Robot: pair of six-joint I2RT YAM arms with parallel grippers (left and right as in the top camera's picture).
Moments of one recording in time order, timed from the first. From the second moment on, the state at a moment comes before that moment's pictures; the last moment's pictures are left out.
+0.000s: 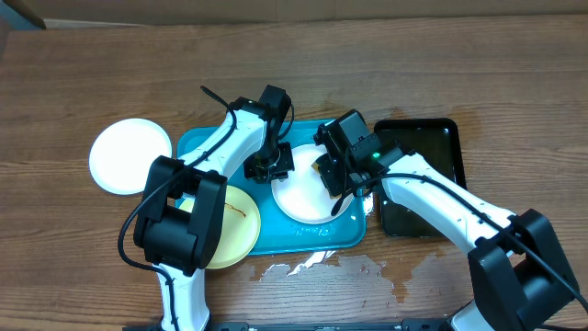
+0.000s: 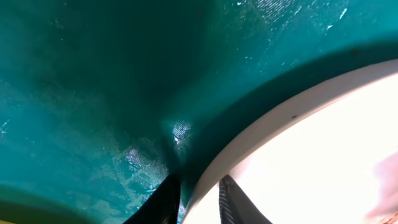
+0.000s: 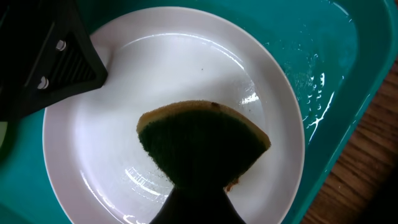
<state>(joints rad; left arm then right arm) -0.37 2.07 1.44 -0.98 0.13 -0.55 0.58 1.73 1.14 -0.57 -0.11 0.10</state>
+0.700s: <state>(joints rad) -0.37 2.07 1.44 -0.98 0.14 -0.55 0.58 1.73 1.17 -0.72 -0.11 0.10</state>
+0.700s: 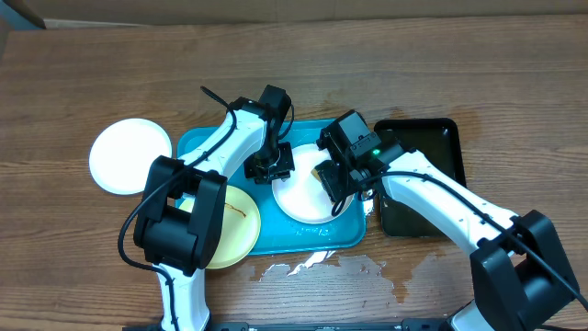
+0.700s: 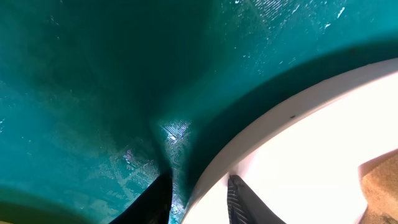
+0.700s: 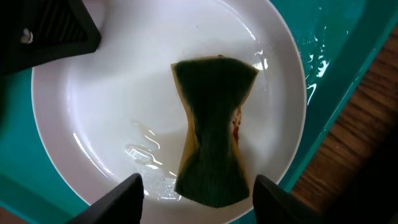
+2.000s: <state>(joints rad) -0.37 2.07 1.44 -0.98 0.16 -0.54 0.60 1.77 1.18 -0.61 0.04 0.11</state>
